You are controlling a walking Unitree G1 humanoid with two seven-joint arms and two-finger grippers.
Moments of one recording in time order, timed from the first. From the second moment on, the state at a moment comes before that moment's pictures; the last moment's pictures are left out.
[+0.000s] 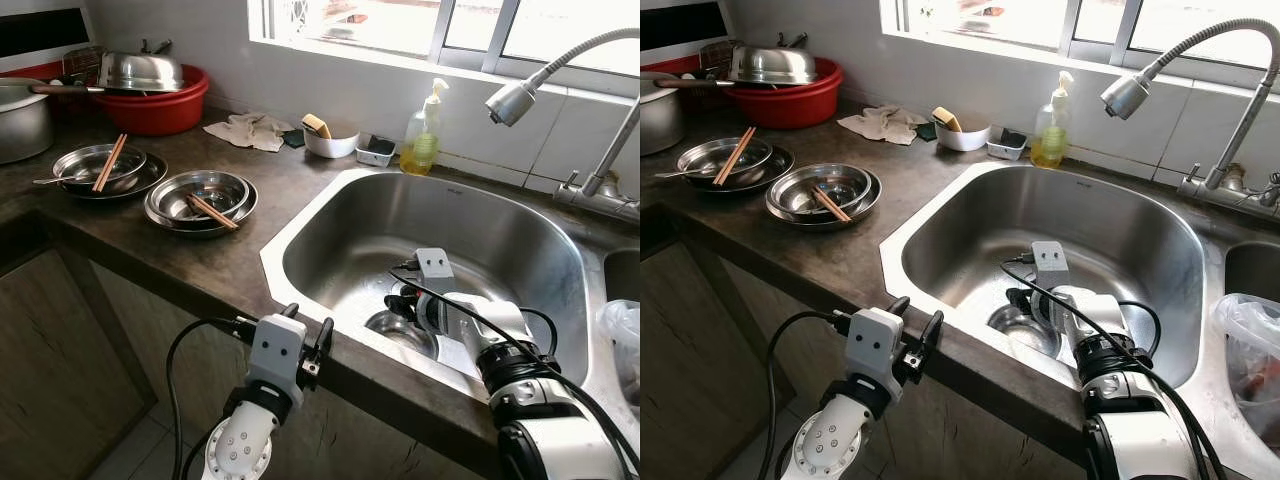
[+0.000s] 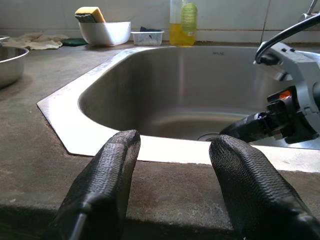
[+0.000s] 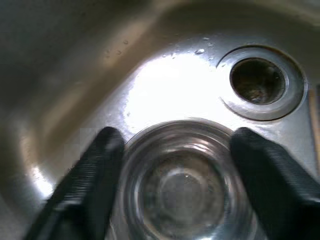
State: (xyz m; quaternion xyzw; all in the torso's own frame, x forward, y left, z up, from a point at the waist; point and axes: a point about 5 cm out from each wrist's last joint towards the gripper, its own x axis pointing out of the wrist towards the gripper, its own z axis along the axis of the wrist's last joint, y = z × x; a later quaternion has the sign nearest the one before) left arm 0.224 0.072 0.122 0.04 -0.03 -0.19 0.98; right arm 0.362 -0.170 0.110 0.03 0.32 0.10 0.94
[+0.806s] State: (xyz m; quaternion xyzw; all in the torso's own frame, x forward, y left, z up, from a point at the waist) left arm 0.230 0.074 0.127 0.05 -0.03 -0.19 0.98; right arm 0.306 -0.155 0.203 0.01 -0.08 0.06 1.00
